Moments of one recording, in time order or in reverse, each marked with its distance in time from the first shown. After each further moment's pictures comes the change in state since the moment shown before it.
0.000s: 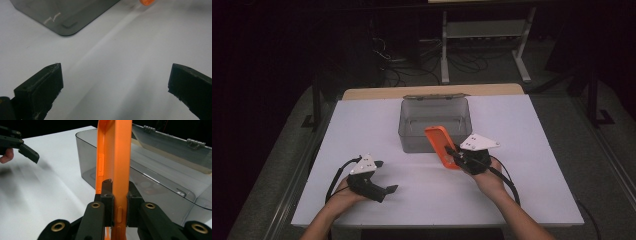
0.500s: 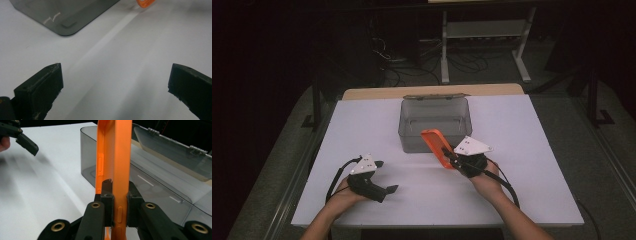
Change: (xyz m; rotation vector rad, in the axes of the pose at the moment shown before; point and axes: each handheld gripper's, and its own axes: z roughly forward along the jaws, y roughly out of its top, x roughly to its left) left arm 0.000 0.000 0.000 0.002 -0.002 -0.001; right arm 0.012 0.000 0.005 0.011 -0.031 -0.092
